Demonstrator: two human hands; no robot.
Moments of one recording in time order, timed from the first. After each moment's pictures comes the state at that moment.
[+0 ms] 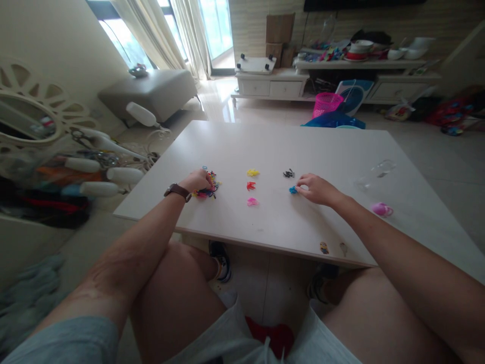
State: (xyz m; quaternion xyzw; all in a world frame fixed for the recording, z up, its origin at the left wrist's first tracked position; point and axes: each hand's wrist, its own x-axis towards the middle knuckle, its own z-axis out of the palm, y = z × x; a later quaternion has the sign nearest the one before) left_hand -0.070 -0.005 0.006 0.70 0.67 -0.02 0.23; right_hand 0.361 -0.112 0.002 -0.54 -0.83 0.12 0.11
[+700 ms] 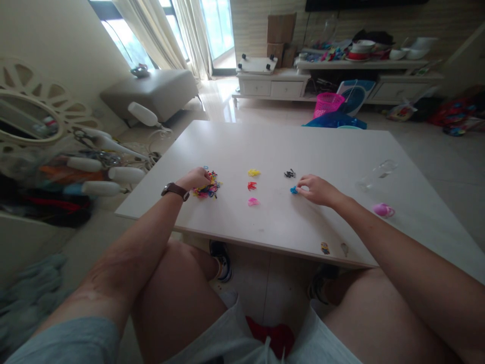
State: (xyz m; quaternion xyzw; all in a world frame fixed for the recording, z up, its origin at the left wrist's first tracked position) left_hand -0.077 -0.001 0.010 0.69 0.68 0.00 0.24; right_hand 0.361 -0.112 0.000 -0.54 -0.83 0.12 0.11
